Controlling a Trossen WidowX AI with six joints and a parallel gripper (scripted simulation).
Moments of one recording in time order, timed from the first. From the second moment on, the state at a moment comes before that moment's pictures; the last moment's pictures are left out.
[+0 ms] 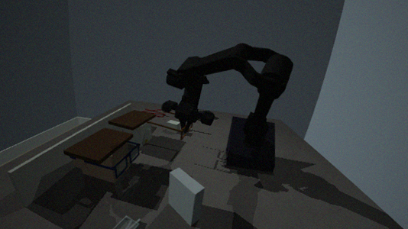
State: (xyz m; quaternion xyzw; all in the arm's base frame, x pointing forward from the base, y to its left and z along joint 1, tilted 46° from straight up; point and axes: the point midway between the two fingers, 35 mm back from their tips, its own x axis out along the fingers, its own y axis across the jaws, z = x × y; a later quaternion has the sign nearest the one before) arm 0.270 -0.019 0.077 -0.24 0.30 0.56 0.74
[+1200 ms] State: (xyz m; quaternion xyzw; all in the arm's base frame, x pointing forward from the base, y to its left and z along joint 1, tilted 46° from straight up) arm 0.273 0.007 0.056 -0.23 0.30 0.57 0.73
